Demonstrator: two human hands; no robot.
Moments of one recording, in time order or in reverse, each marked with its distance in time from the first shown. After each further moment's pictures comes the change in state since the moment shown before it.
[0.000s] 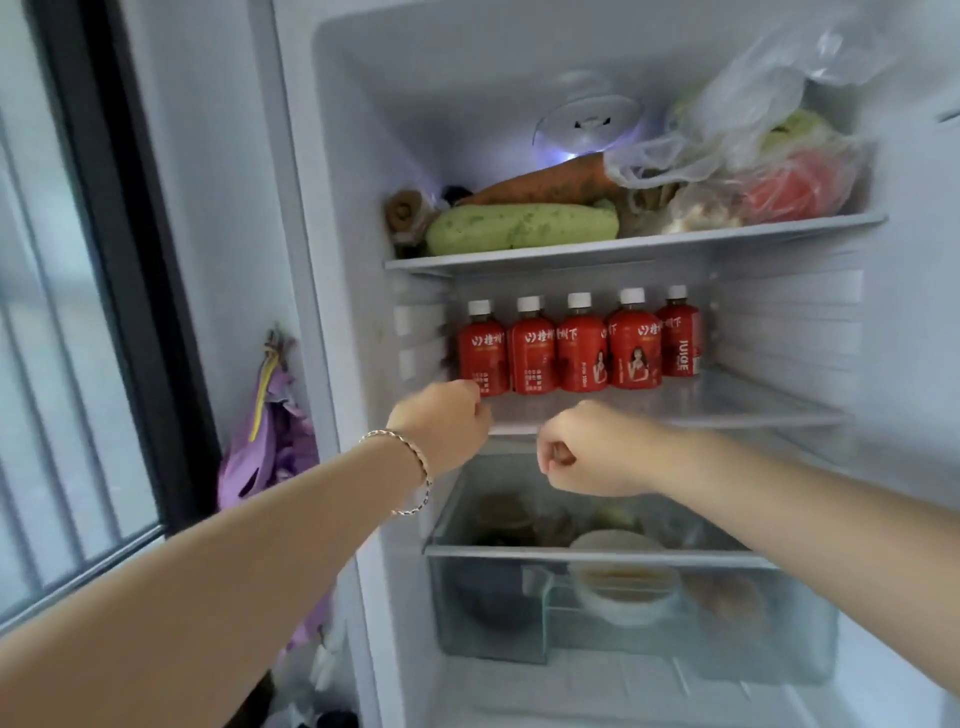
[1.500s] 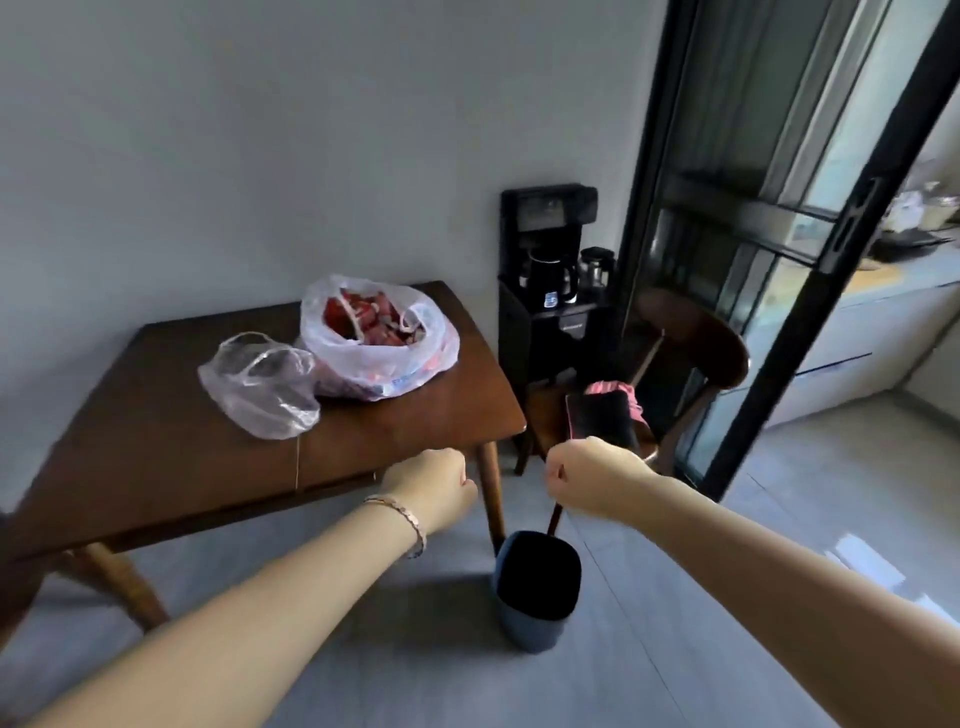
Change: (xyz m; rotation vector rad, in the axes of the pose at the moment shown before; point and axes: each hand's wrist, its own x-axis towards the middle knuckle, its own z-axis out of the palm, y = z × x) left_hand -1.236 0.500 -0.179 0.299 0.352 -2.744; right_hand -1.070 -0.557 0.113 -0.061 -0.538 -2.466
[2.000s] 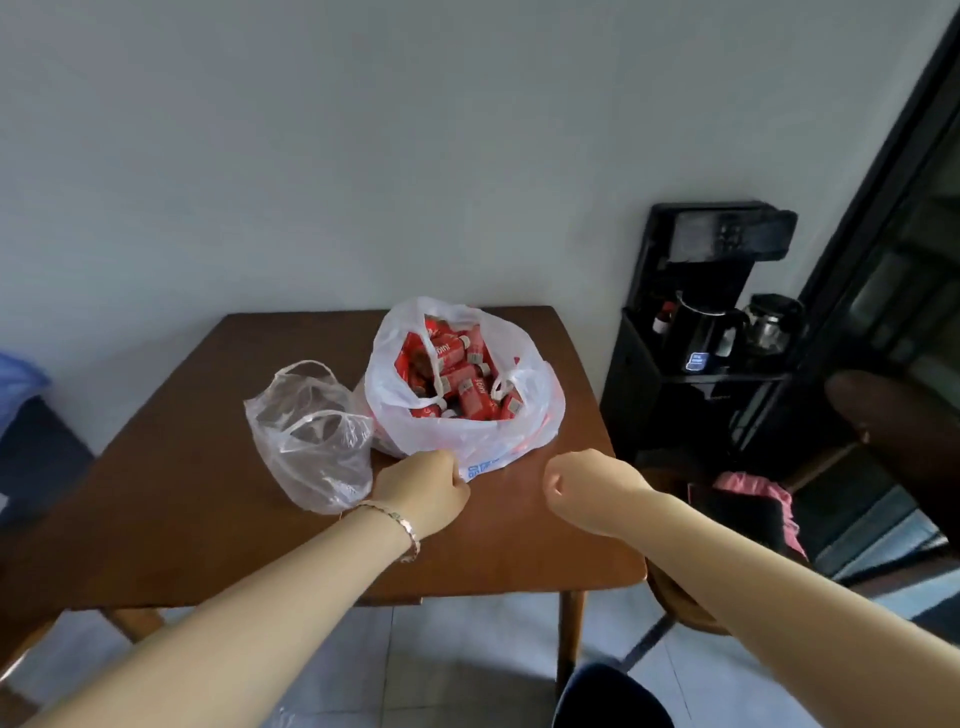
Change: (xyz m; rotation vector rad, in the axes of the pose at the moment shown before) left_hand 0.253 -0.133 -0.045 -0.107 0.121 -0.237; right_hand 0.332 -0.039 -0.036 -0.037 -0.001 -0.200
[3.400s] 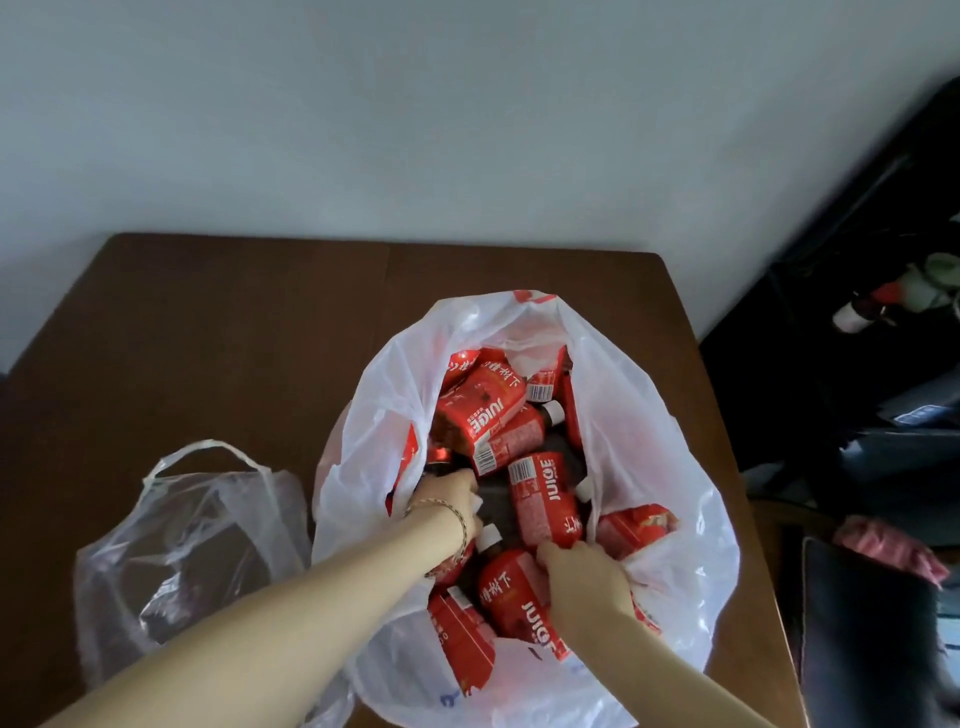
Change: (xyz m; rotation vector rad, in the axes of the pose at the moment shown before) left_hand 0.370 -0.117 0.081 -0.090 -0.528 -0.220; right_hand 0.336 -0.023 0.096 -0.037 -0.396 0.151
